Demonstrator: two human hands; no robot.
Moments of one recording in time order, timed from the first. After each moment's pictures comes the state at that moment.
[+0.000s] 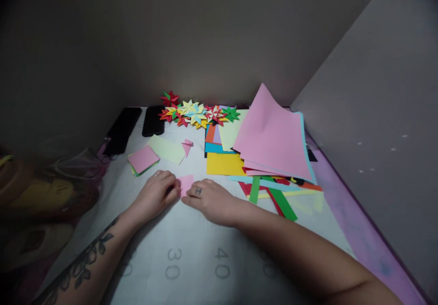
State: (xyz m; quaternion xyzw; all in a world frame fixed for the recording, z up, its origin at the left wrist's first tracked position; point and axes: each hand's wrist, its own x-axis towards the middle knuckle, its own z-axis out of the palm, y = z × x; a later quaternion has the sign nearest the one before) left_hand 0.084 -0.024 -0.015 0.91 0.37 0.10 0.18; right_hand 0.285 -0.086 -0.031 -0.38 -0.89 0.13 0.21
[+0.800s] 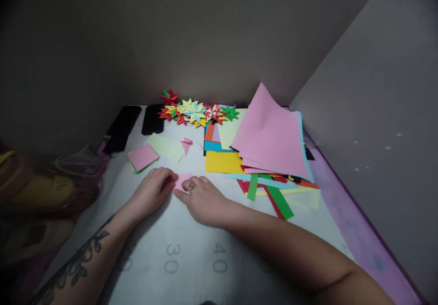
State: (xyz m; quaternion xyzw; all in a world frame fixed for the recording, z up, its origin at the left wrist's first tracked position) left_hand 0.080 -0.022 -0.016 0.87 0.42 0.13 0.22; right_hand 0.259 -0.092 -0.028 -0.46 -0.88 0.07 0.09
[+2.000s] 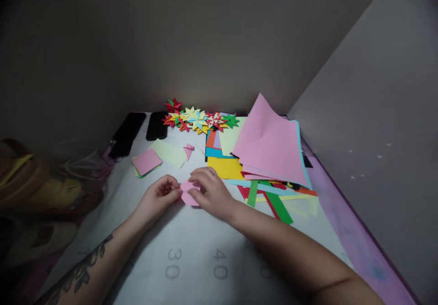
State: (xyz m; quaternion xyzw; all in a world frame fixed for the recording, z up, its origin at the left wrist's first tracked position) left_hand 0.094 -0.044 -0.016 0.59 0.45 0.31 0.60; right_hand 0.279 -0.080 -0.019 -0.47 -0.75 0.20 0.43
